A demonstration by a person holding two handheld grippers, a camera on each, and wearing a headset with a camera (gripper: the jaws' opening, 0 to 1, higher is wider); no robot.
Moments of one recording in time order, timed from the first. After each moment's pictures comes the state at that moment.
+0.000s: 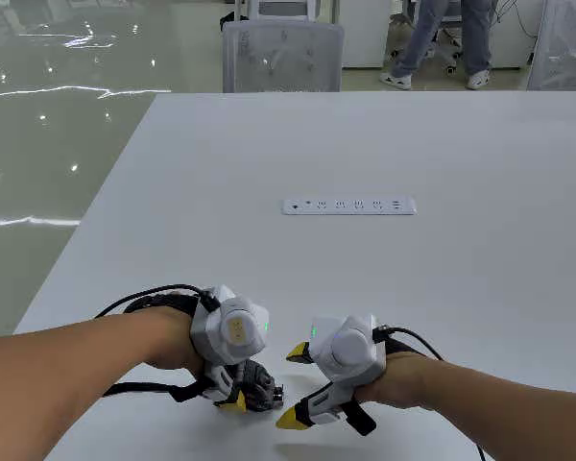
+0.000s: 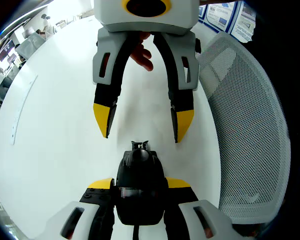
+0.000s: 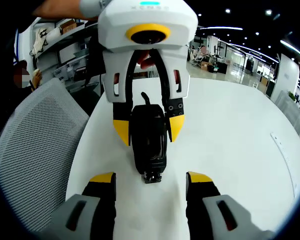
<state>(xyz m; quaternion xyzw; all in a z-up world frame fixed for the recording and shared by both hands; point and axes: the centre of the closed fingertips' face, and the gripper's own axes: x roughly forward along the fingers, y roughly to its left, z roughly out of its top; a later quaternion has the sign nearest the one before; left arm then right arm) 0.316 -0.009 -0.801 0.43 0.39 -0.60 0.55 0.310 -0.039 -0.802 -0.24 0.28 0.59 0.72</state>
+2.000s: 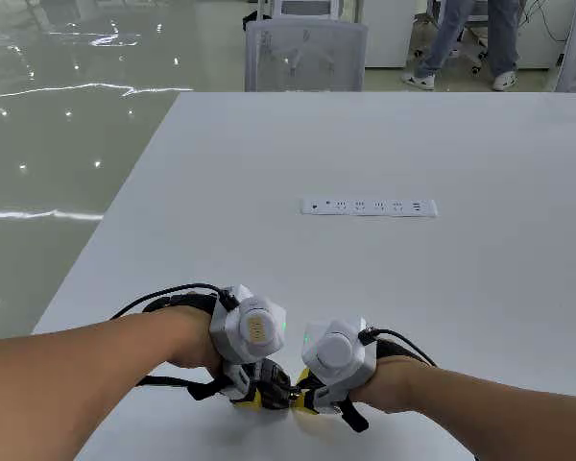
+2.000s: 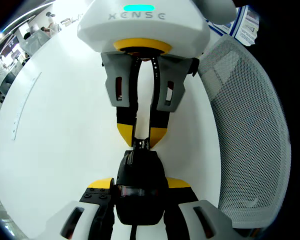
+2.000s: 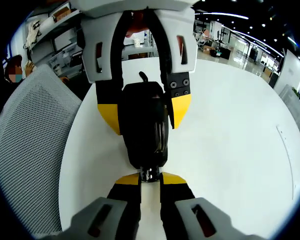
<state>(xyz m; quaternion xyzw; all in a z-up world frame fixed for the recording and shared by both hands) 0.318 -0.009 -0.802 0.42 0.39 -0.59 0.56 0.313 -0.038 -0.830 -0.28 0.35 0.57 0.69</state>
